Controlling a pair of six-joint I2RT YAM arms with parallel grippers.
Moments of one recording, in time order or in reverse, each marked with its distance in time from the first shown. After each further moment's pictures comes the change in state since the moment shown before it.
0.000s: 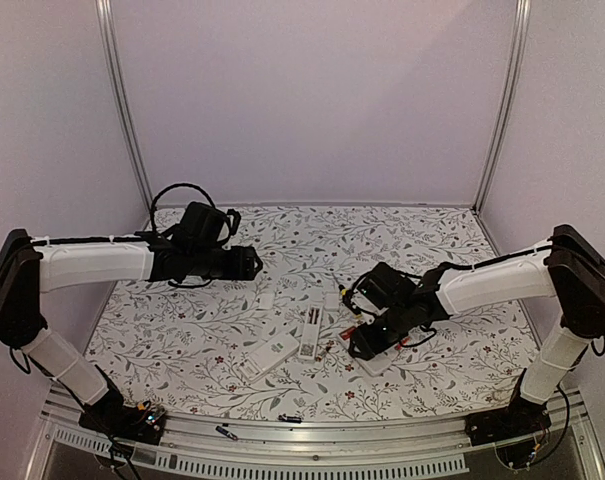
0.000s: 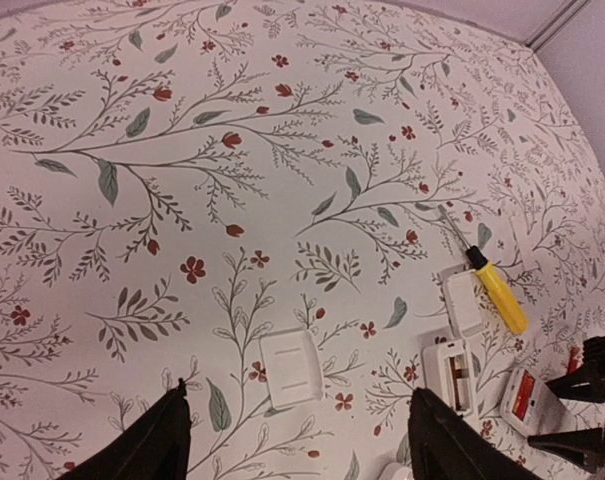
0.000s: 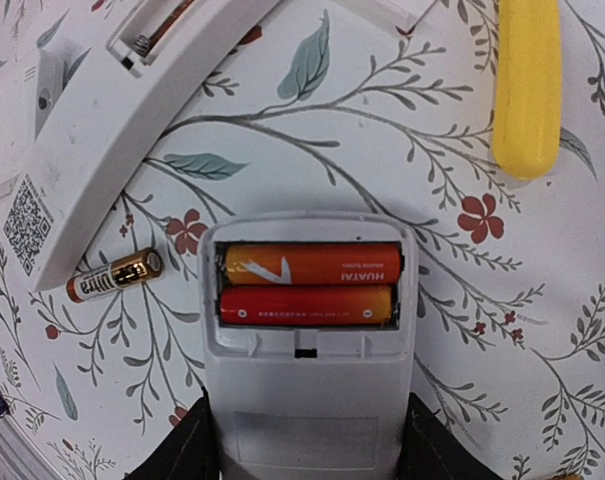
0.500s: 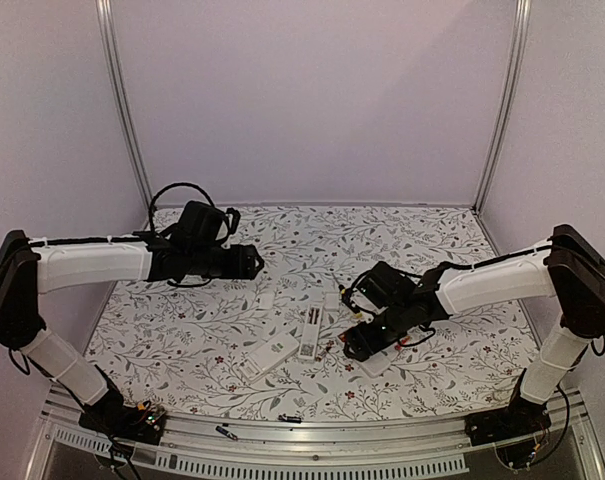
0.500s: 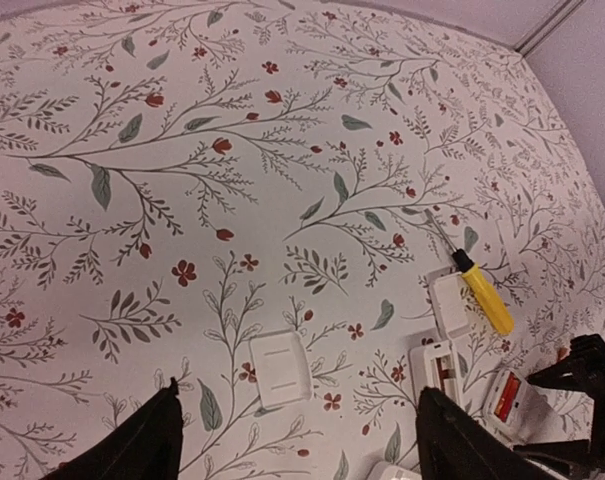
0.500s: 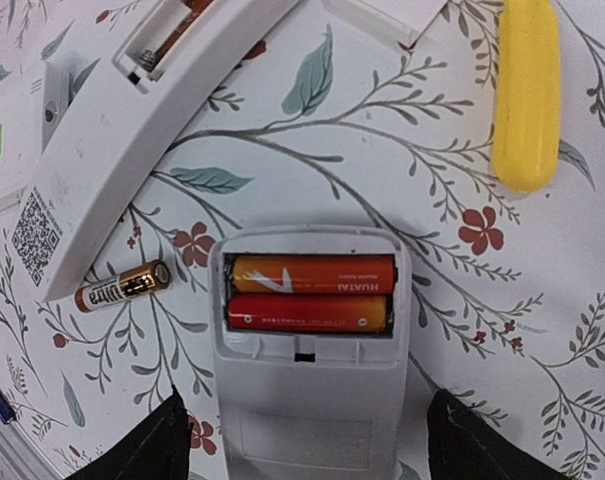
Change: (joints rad) left arm 0.002 -0.006 -0.003 0.008 0.014 -0.006; right arm 0.001 0.003 0.005 0.013 0.002 0.005
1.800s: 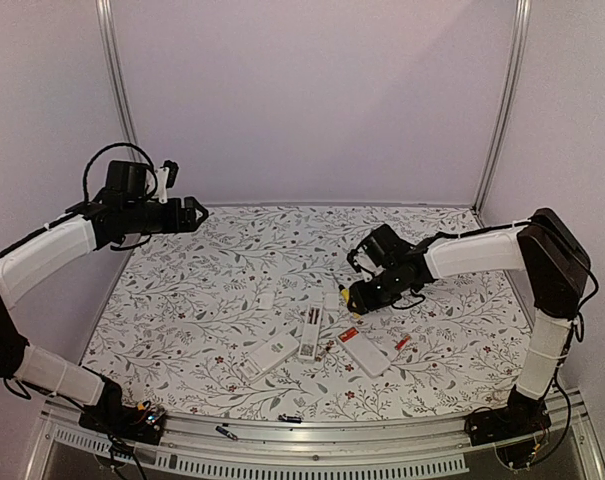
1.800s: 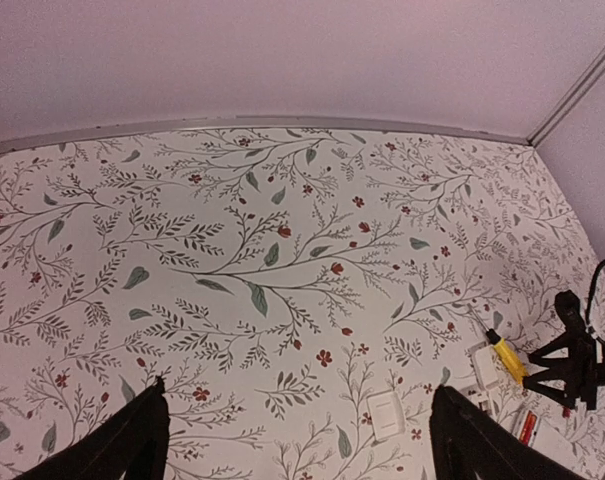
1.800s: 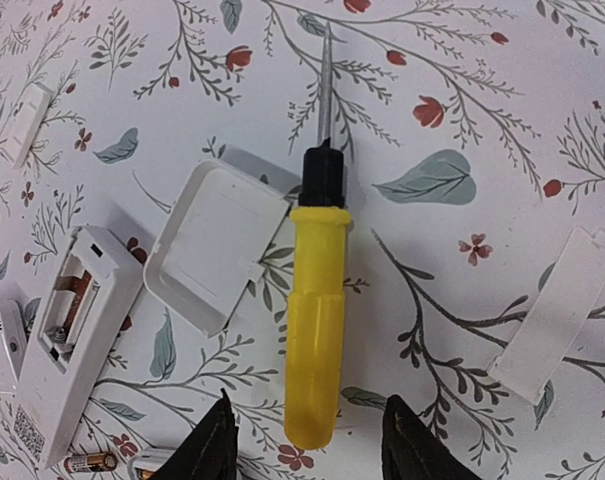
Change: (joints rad) left arm 0.381 -0.208 0.113 -0.158 0.213 0.254; right arm -0.197 0.159 0.217 0.028 0.008 -0.047
